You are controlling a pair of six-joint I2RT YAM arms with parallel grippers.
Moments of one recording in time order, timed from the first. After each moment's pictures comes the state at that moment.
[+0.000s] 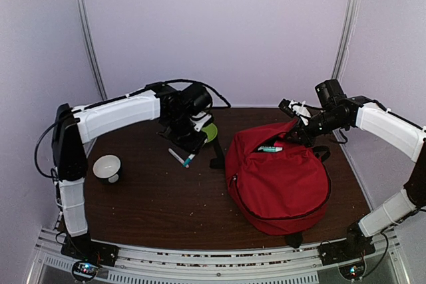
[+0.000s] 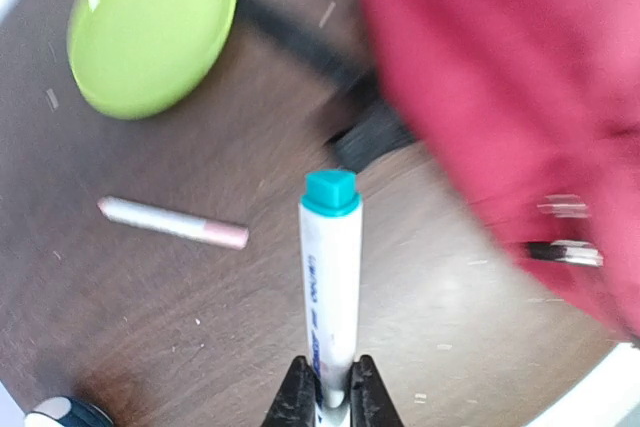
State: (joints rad) left arm -0.85 1.99 1.85 -1.07 -0.07 -0.20; right arm 0.30 1.40 1.18 -0.69 -0.52 -0.54
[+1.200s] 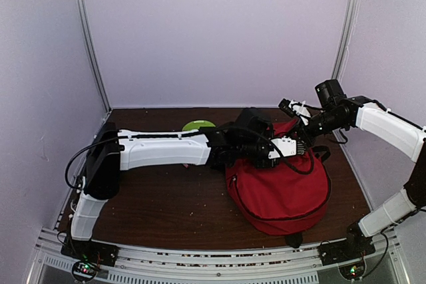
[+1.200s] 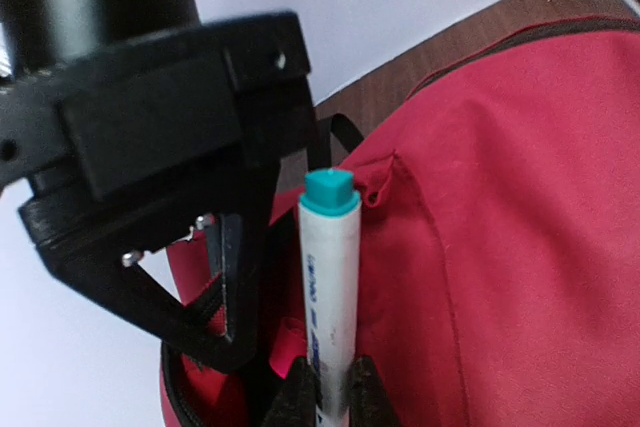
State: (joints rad) left arm -1.16 2.22 1.90 -0.13 0.00 0.80; right arm 0.30 1.40 1.18 -0.69 -0.54 -0.52
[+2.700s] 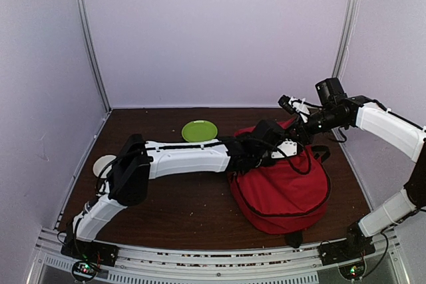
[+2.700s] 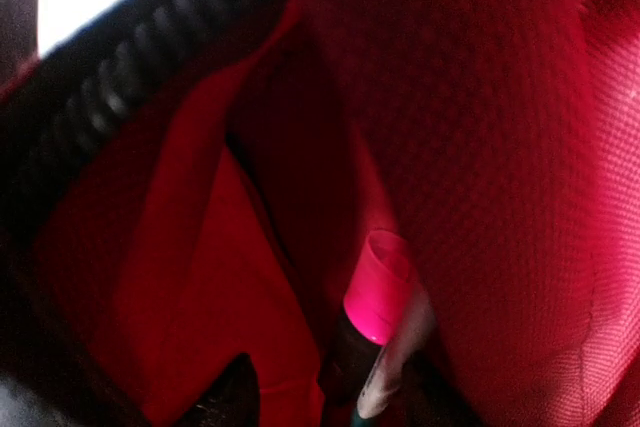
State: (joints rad) left arm -1.16 2.47 2.17 -0.19 -0.51 0.91; right arm 0.30 1.40 1.19 -0.65 -0.57 -0.52
